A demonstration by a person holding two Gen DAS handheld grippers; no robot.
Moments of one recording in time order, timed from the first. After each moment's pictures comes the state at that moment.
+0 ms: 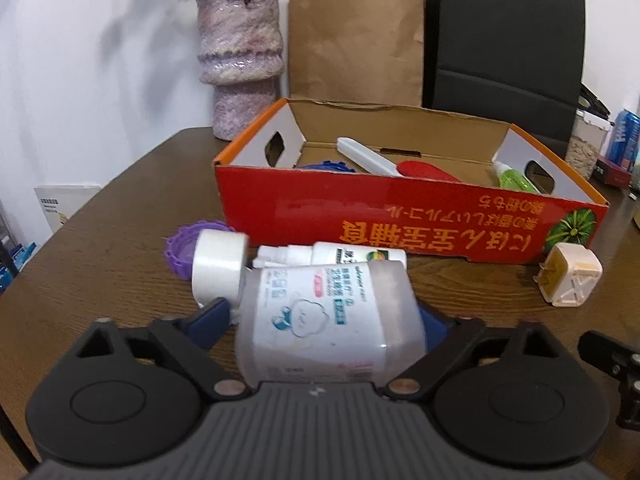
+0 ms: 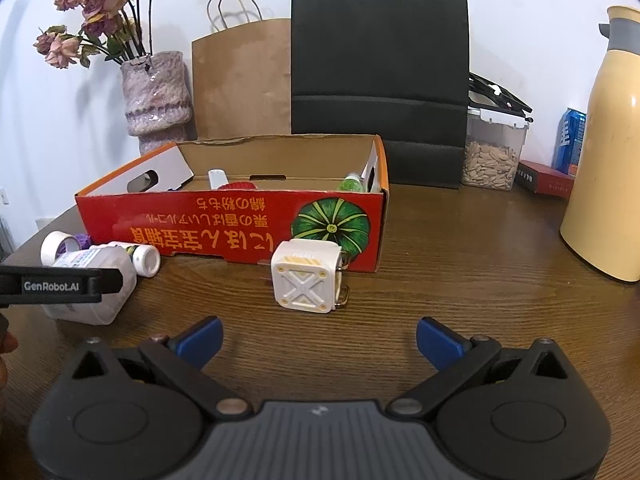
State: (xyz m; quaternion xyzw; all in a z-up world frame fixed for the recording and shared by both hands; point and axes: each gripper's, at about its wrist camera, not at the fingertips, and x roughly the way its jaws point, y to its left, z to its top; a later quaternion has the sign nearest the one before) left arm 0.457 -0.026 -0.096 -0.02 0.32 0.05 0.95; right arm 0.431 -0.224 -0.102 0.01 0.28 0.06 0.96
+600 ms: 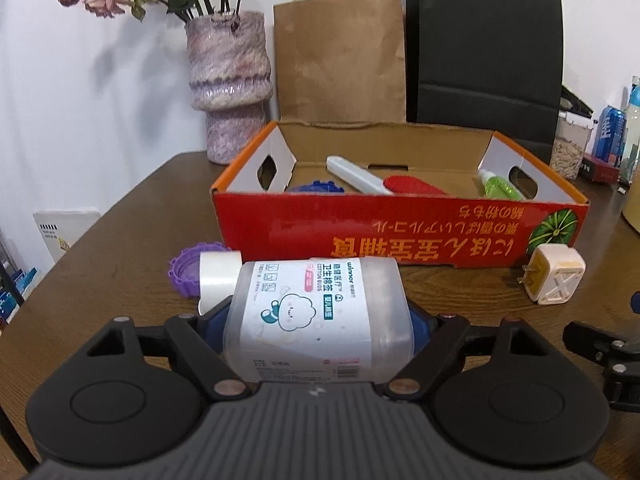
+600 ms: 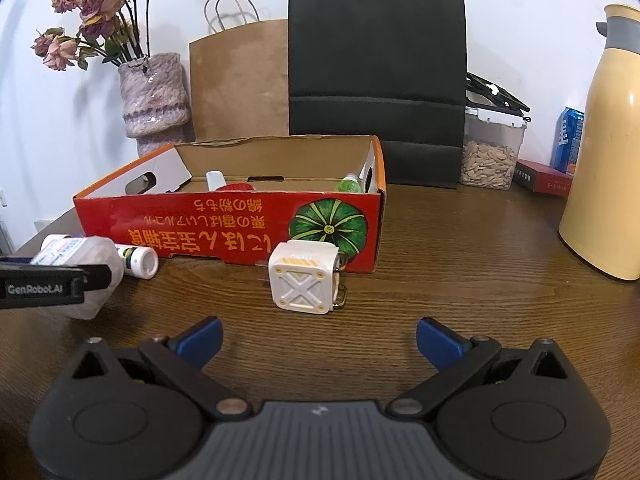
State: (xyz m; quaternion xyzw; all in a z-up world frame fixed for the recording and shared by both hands) left arm 0.442 -0.032 -0.084 0.01 0.29 0.04 0.96; right arm 0.432 -0.226 -0.104 0.01 0.27 0.06 0.96
